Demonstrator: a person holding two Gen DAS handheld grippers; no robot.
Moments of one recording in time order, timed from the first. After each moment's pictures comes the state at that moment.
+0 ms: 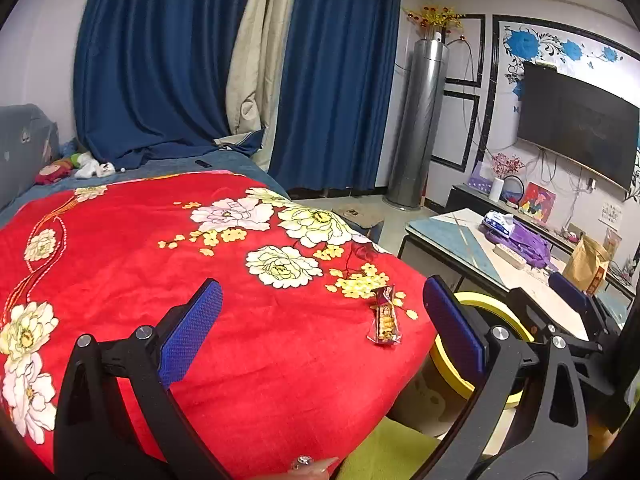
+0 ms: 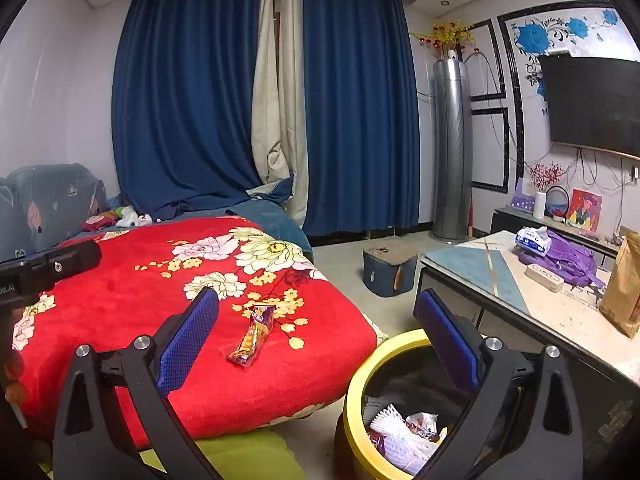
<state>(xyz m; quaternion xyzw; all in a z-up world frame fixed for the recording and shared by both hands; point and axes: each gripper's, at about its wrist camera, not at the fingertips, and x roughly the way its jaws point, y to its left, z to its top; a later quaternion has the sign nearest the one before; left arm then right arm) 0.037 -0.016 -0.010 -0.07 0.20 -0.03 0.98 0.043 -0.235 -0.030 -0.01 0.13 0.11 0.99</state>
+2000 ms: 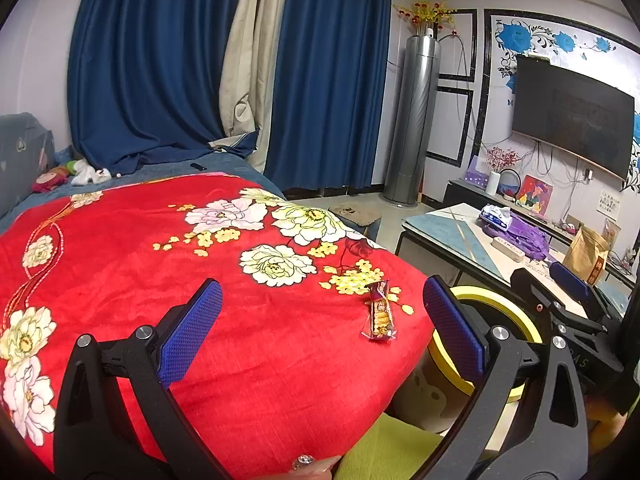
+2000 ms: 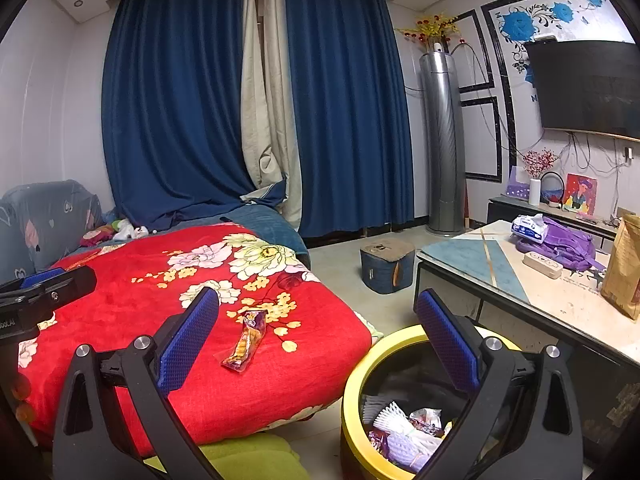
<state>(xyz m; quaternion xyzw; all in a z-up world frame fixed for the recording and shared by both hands) 0.038 -0.023 -0.013 -0.05 0.20 -0.04 0.98 0.045 -0.244 -0.032 0.02 0.13 0.10 0.99</state>
